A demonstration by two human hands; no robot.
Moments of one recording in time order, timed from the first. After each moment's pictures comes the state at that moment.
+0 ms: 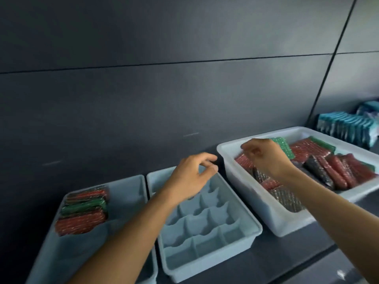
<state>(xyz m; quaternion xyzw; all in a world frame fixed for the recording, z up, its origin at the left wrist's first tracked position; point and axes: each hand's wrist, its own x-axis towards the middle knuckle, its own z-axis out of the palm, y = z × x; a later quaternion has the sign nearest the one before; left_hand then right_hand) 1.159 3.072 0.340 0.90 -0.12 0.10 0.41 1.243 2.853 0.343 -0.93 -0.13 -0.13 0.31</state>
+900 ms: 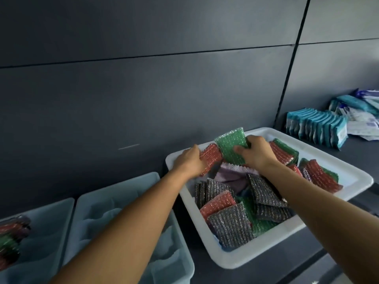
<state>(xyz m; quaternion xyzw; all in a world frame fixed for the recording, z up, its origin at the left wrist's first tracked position) 1.341 2.917 0.315 0.97 0.00 0.01 0.23 1.354 2.726 0.332 -0.93 0.00 -0.07 0.37</state>
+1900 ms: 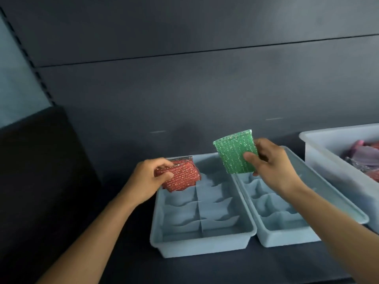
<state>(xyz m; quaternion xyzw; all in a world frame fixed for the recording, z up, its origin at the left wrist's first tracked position) 1.004 3.314 0.311 0.91 0.09 0.18 0.35 1.119 3.034 0.327 -0.79 -0.24 -0.04 0.56</state>
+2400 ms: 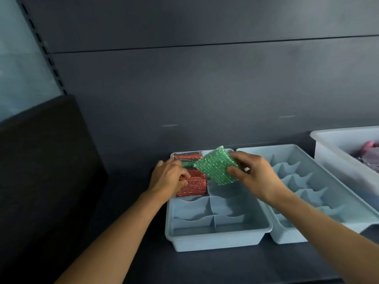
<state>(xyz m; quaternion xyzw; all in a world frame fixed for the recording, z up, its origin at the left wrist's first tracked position) 1.024 3.317 0.275 0.99 0.06 0.13 0.06 1.097 3.086 0.303 -0.81 -0.35 -0.02 0.47</state>
